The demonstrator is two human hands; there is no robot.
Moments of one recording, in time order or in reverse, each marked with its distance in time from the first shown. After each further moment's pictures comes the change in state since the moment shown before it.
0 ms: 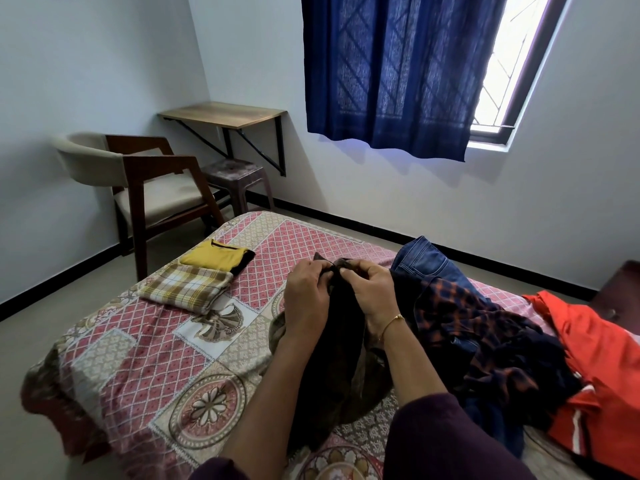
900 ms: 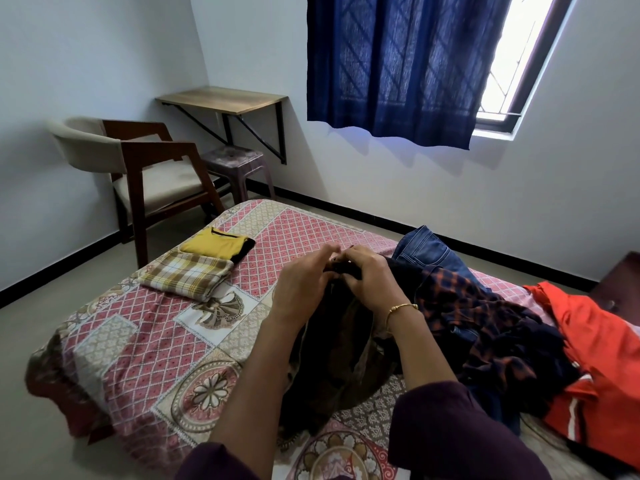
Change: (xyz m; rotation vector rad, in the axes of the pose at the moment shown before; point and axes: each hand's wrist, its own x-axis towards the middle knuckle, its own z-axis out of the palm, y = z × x) left_hand 0.008 -0.012 -0.020 0.130 -0.204 0.353; right_hand 0.010 -0.002 -0.015 -0.830 -0.264 -0.451
